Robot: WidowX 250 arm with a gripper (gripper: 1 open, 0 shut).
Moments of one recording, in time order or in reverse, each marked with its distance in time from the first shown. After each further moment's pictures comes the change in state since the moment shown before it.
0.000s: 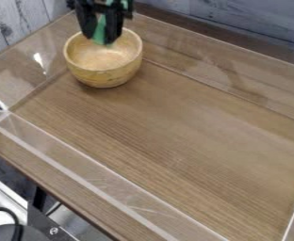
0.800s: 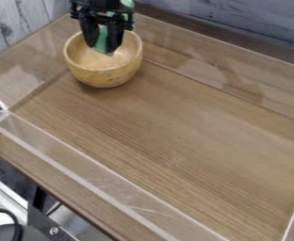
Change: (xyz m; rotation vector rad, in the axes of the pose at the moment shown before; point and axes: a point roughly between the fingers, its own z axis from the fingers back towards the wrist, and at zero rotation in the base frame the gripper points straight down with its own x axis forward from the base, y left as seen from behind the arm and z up) arm 0.015 0.007 -0.015 0.004 -0.007 -0.013
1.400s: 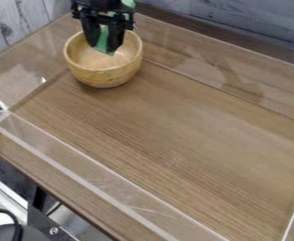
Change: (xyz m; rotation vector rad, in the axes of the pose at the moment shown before) arm 0.005 0.000 -0.001 -0.004 -0.007 -0.004
